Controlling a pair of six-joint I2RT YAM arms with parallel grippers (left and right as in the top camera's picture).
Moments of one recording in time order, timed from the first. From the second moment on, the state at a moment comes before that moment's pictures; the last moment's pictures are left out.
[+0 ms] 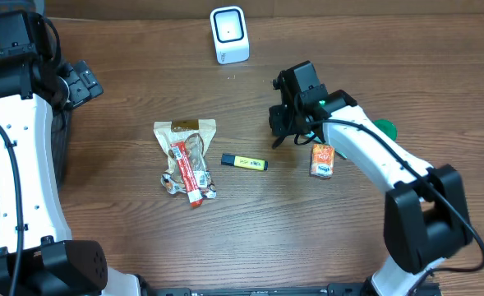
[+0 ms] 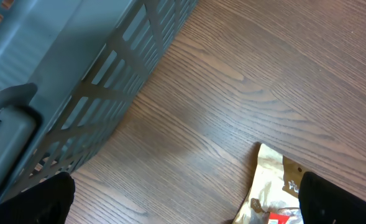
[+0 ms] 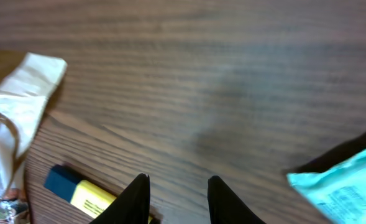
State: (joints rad) left arm 0.22 1.68 1.82 -1.26 -0.16 -0.36; right arm 0.42 1.86 1.34 -0.62 -0.13 0.25
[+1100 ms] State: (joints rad) left arm 0.22 1.68 1.82 -1.26 -0.16 -0.36; right arm 0.69 1.99 1.39 -1.00 -0.32 0.48
